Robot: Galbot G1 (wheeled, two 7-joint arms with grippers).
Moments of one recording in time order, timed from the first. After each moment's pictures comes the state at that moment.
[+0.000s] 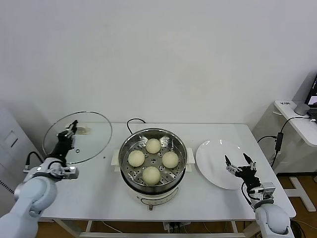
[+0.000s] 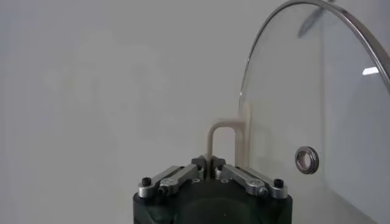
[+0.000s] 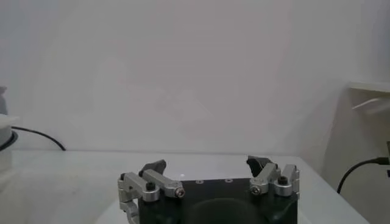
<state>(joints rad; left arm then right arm) 1.12 -0.90 -0.46 -1.89 1.00 0.21 0.07 -1.21 1.23 0.74 1.51 0.32 0.06 -0.27</state>
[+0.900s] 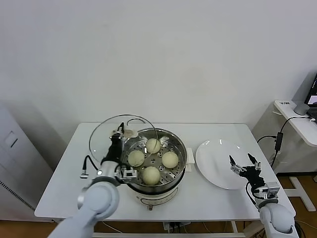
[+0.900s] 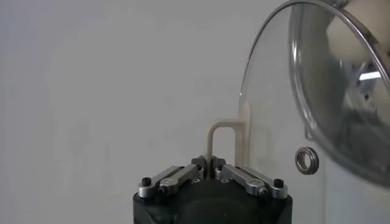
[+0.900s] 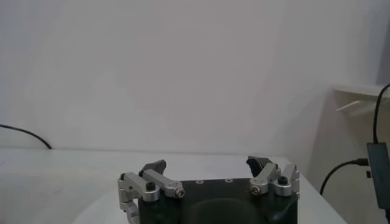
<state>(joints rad) 0.94 -1.10 0.03 -2.03 1.33 0.63 0.32 -1.19 1.22 0.76 1.47 0.32 0.07 -0.28</state>
